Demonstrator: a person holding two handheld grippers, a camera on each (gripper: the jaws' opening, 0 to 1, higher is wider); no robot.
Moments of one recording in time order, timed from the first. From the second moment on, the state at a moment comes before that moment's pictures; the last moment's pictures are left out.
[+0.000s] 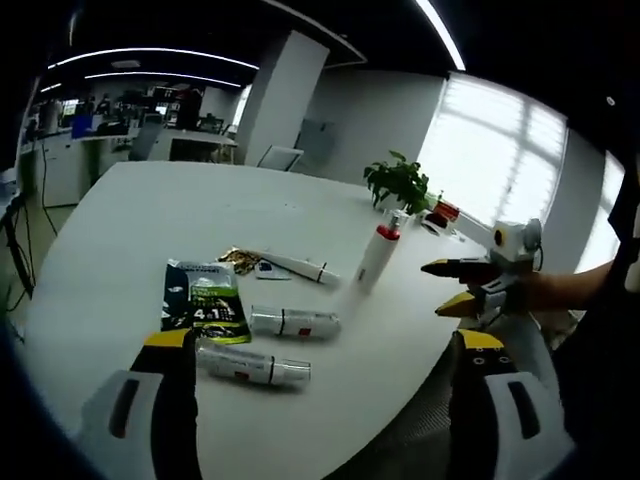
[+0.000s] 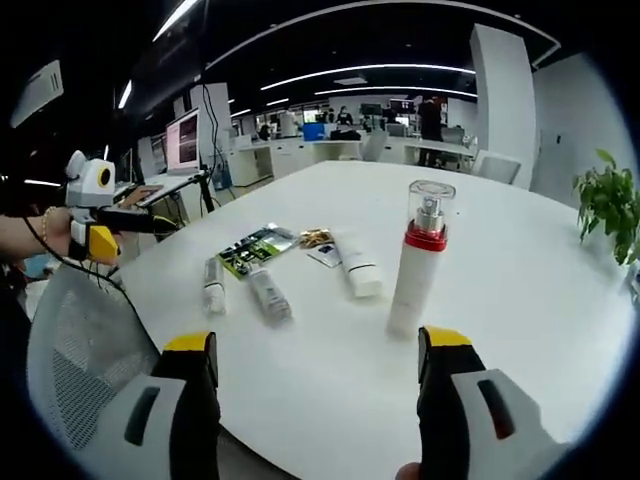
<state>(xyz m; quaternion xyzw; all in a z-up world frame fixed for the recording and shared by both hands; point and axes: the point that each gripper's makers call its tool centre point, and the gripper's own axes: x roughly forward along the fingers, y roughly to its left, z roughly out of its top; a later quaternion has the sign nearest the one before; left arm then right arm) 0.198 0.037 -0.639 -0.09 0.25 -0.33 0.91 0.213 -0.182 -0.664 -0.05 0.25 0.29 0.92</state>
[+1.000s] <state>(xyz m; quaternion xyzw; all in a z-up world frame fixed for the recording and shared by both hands) 0.195 0.052 -0.651 -0.08 0.25 -0.32 0.91 0.255 -0.138 -0.649 -0.12 0.26 0.34 0.90</state>
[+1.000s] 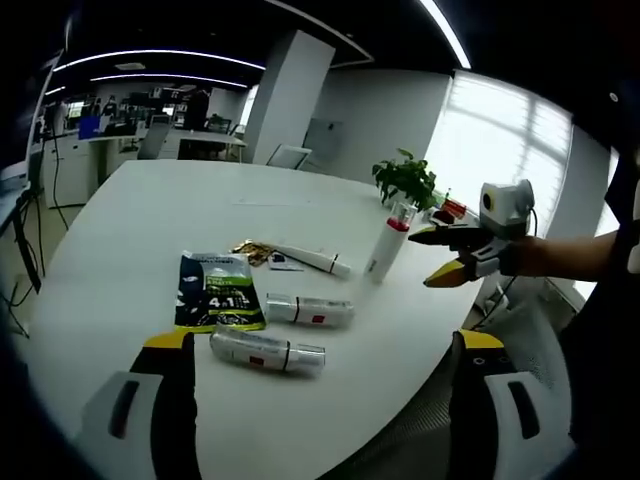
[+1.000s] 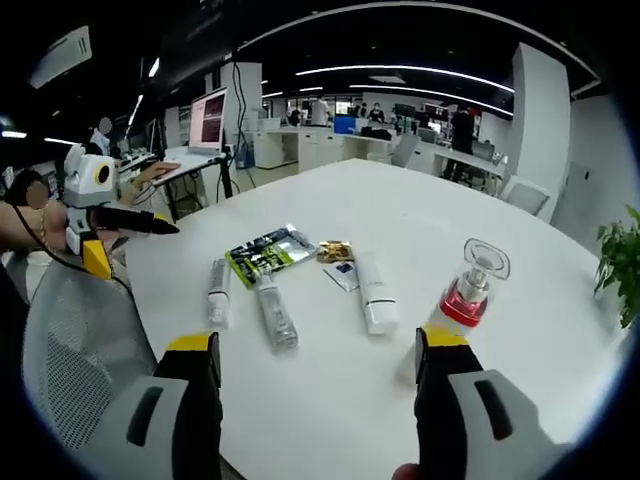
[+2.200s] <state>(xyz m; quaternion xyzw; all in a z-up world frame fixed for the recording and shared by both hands) 0.188 0.043 -0.661 -0.08 0.27 -0.34 0.90 0.383 -0.089 -0.702 -0.18 0.34 0.32 0.87</state>
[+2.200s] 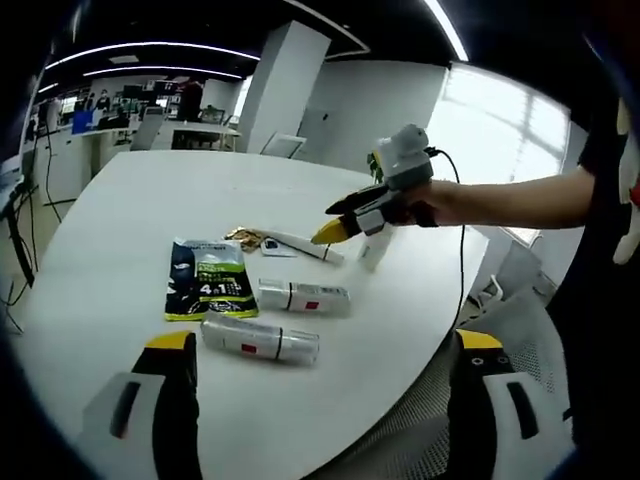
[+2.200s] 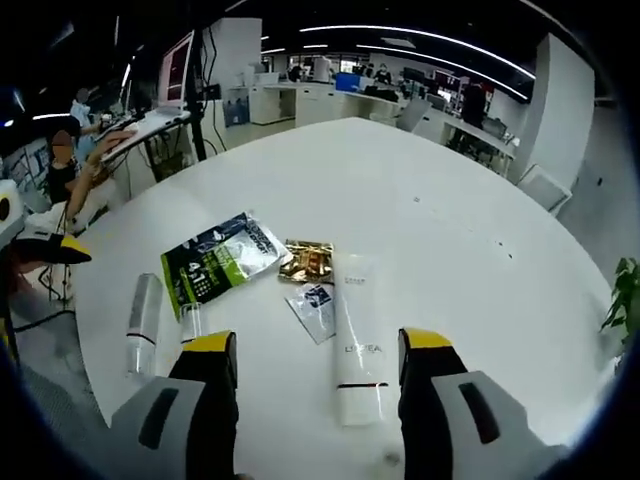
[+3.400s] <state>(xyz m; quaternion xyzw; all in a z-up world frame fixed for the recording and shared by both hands) 0.190 0.046 -0.676 -0.09 0.31 -0.34 0.89 0.444 -0.092 -0.767 -0.18 0.39 0.27 0.86</state>
